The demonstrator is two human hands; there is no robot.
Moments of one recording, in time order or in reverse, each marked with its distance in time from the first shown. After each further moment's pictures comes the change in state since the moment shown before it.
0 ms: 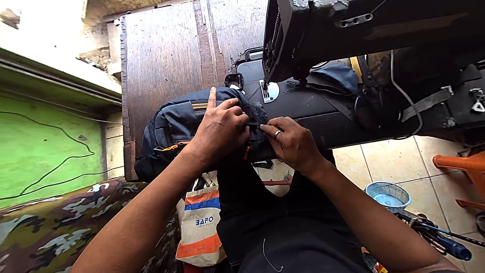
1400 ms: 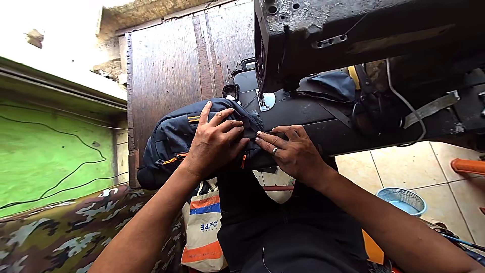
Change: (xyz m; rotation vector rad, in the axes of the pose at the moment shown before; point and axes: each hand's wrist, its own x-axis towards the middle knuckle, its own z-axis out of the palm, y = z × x) left_hand -0.015 -0.003 0.010 -0.006 0.172 0.031; right_hand -0.015 0.018 -0.004 -0.152 -0.094 -0.165
